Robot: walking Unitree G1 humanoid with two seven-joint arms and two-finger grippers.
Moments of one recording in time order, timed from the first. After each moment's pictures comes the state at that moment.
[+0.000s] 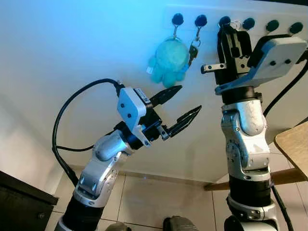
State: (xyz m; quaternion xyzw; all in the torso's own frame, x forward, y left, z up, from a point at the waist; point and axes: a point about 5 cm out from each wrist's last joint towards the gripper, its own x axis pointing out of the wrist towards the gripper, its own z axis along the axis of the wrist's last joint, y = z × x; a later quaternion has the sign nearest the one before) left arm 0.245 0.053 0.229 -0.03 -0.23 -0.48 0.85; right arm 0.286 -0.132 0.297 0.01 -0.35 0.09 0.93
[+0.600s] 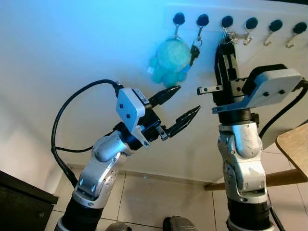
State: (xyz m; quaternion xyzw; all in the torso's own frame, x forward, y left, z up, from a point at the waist) left arm 0.244 0.054 0.228 -0.03 -0.23 -0.48 0.85; right arm 0.259 -0.129 0.270 -0.01 -0.37 0.06 0.93
